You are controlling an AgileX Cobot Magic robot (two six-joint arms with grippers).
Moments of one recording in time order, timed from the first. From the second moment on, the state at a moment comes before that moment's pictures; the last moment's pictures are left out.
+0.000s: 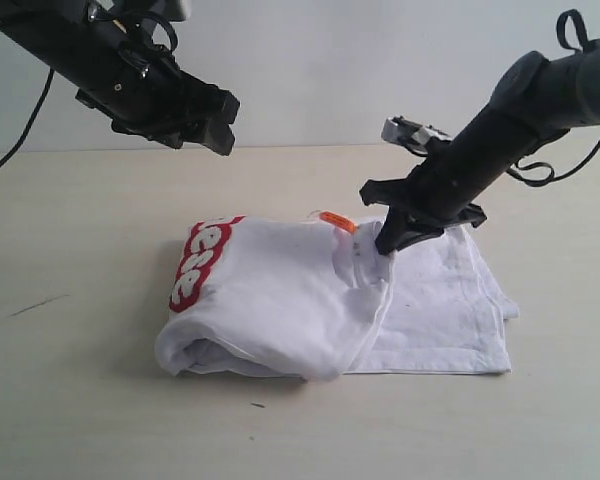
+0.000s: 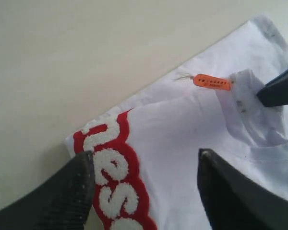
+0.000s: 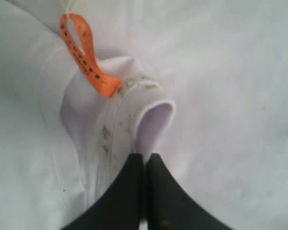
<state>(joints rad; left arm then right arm) -0.42 1.84 -1.53 -0.29 0.76 0.20 0.04 2.18 -1.52 0.64 0.92 -0.45</state>
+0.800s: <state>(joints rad) -0.42 1.84 -1.53 -0.28 0.77 0.20 0.04 1.88 -1.52 -0.26 0.96 0.14</state>
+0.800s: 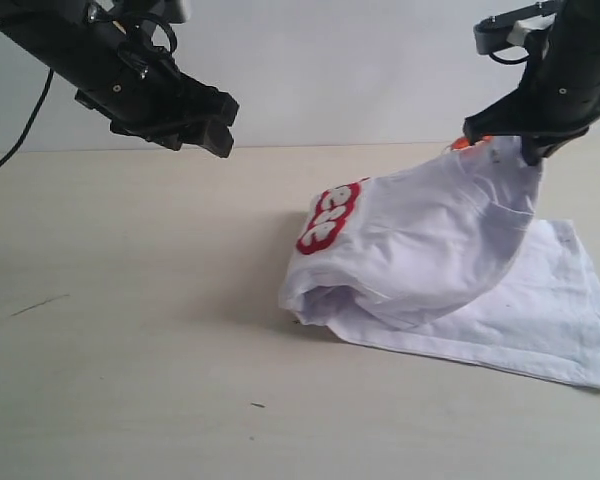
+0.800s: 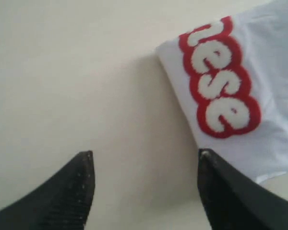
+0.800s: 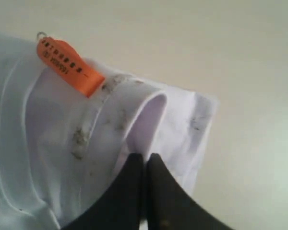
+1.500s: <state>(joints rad) -0.55 1.98 -1.50 -0.72 0.87 0.82 0.04 1.94 -1.52 -0.48 1.05 0.27</state>
